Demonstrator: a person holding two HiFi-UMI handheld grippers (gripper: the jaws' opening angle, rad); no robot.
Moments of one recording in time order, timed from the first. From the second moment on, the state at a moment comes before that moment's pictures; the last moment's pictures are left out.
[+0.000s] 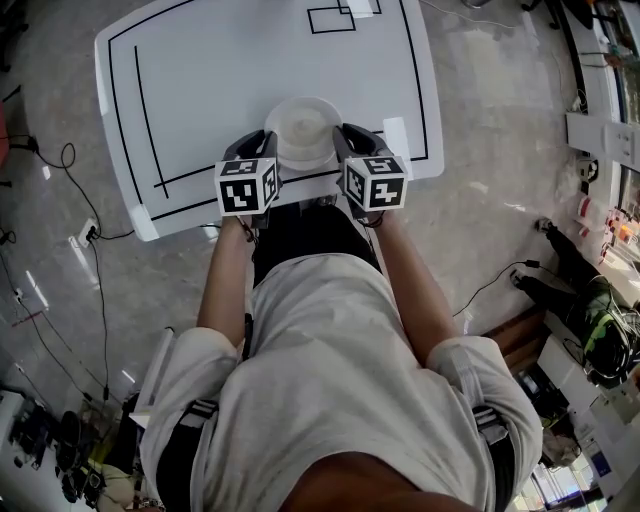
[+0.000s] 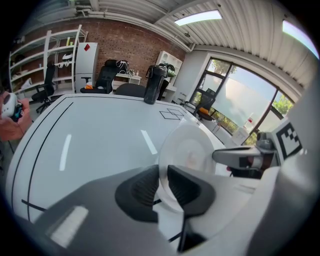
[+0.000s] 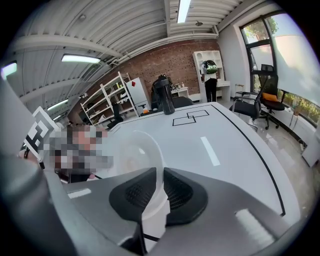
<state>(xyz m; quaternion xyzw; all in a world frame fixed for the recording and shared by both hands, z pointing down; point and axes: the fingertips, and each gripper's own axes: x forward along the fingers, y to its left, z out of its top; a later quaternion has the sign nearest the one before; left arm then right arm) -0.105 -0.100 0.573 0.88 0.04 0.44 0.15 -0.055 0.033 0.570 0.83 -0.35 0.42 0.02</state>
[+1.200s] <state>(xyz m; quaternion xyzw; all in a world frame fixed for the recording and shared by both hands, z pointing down) -0.116 -0.092 0.580 0.88 0.06 0.46 0.13 -0.073 0.041 0.578 0.83 -0.34 0.44 0.02</state>
